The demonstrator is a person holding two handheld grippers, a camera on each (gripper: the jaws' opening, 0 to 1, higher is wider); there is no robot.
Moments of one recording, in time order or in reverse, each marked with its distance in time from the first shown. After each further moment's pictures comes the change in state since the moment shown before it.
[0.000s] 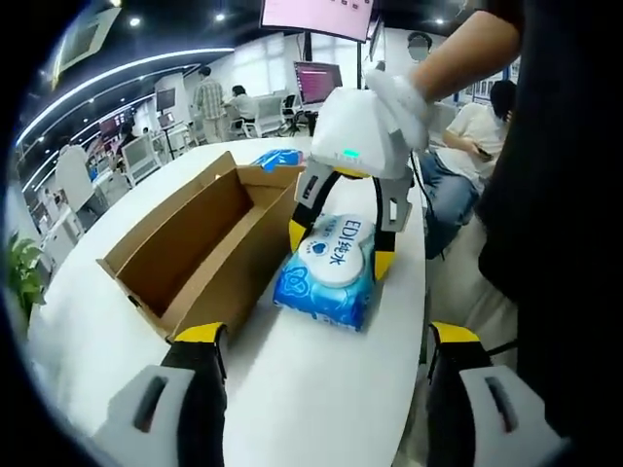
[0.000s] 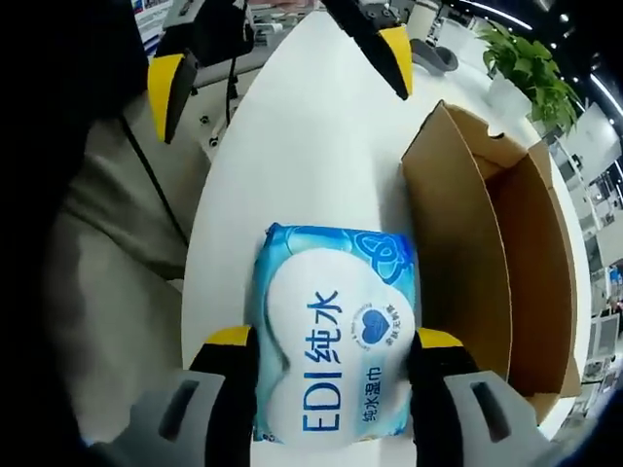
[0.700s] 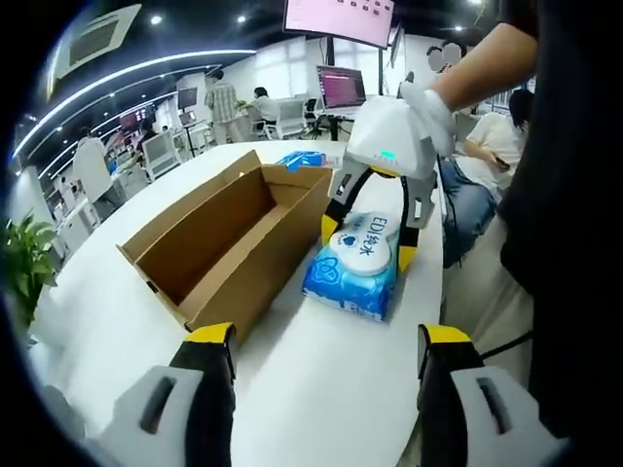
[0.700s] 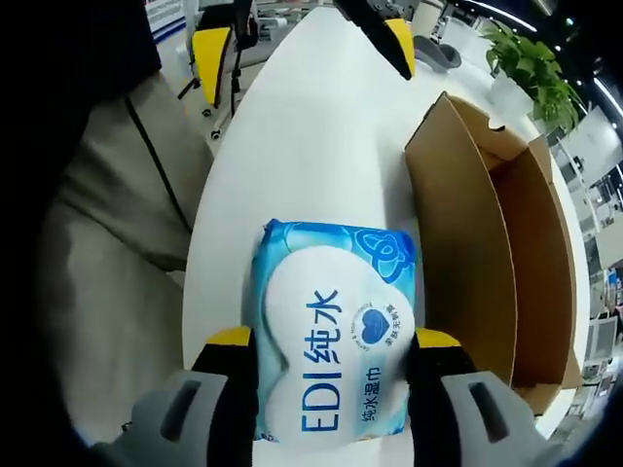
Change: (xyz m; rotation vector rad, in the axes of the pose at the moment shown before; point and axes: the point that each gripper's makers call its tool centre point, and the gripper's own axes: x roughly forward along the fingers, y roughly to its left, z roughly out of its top) left arm -0.004 0.017 0.000 -0.057 -0.021 0.084; right arm -0.007 0.004 -0.019 -0.020 0.008 0.003
